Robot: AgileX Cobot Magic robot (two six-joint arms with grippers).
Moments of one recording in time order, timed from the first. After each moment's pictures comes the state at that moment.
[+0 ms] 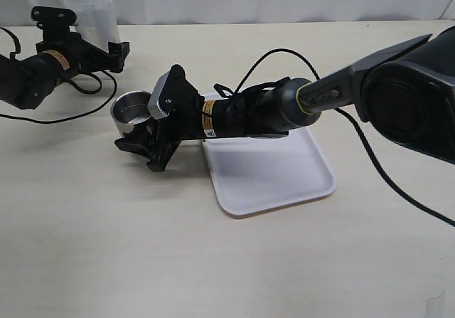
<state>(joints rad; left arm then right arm) -0.05 2.38 -1.30 0.40 -0.67 -0.28 0.56 2.41 -1.43 -1.08 -0.81 0.54</state>
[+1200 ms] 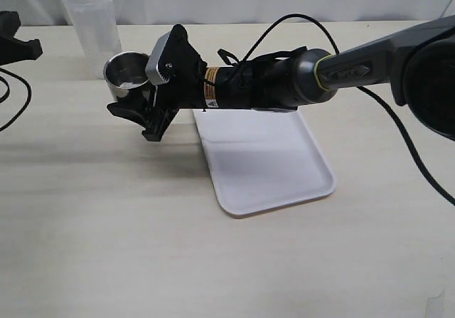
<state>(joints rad) 0.09 1.68 -0.63 0.36 -0.80 -0.21 0.55 2.28 -1.43 -1.08 -0.80 0.54</state>
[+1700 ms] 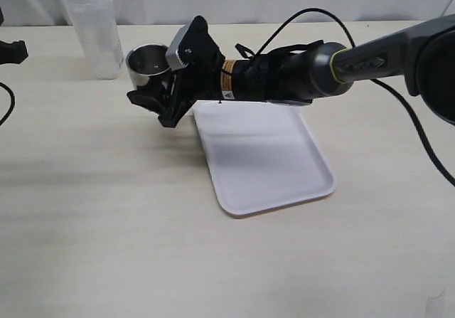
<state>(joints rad) 0.09 1.49 -0.54 0.39 -0.72 -0.21 0.48 2.28 -1.42 -1.09 -0.79 0.63</state>
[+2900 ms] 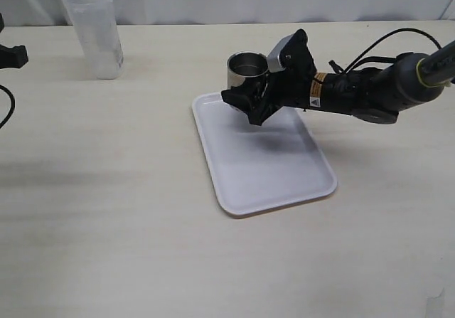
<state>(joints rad) 0.09 1.49 -0.54 0.39 -0.68 -0.21 0.18 2.26 -1.17 -1.07 -0.92 0.52</state>
